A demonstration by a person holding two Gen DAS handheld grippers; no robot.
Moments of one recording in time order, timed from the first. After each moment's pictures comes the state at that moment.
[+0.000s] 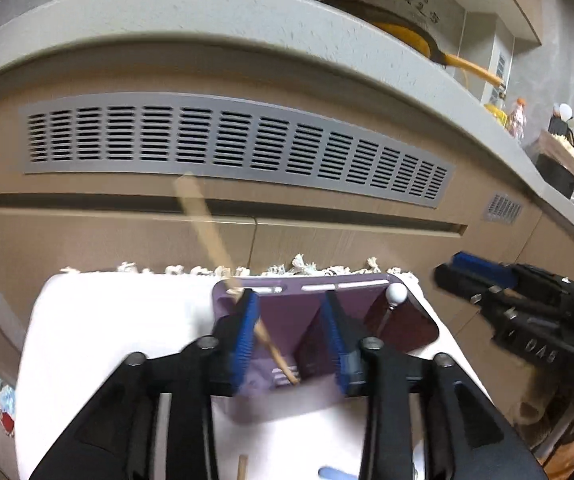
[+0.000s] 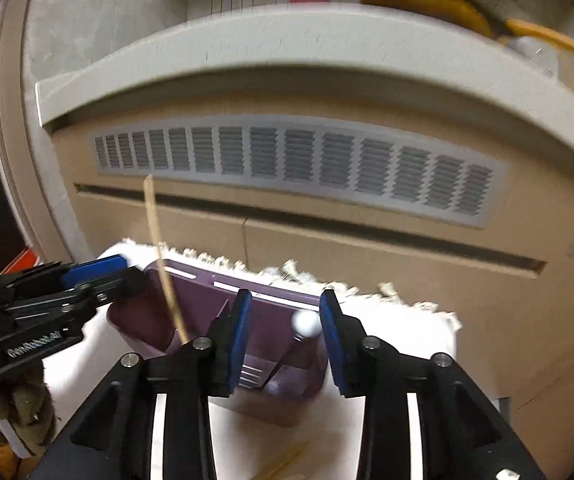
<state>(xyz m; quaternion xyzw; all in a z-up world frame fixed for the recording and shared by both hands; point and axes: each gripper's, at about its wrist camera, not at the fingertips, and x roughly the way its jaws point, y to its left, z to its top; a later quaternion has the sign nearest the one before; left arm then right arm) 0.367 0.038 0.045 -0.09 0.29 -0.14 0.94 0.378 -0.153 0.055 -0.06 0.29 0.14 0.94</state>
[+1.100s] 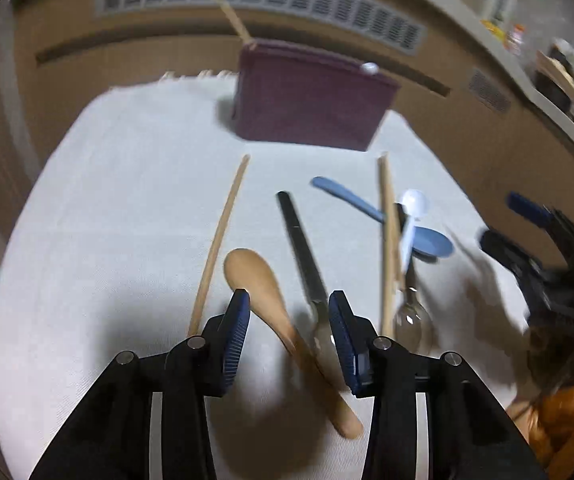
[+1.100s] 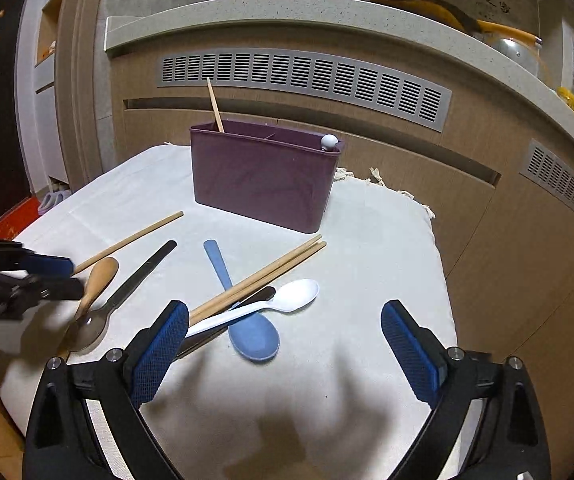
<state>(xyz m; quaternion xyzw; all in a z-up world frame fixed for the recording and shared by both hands) 0.180 0.041 -0.049 -0.07 0.45 -0.13 0.88 0.184 -0.176 -0.026 -0.12 0.31 0.14 0.93</state>
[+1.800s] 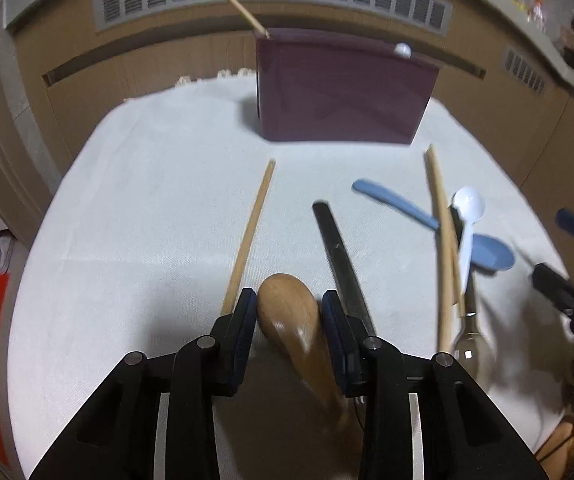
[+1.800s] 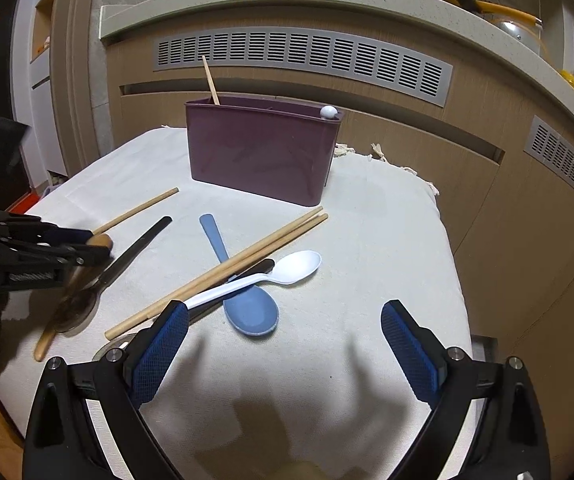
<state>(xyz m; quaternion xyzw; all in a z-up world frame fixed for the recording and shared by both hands) 0.202 0.028 -0.061 -0.01 0.43 -0.07 0.90 0.189 -0.180 -0.047 -0.11 0.34 0.13 0.93</state>
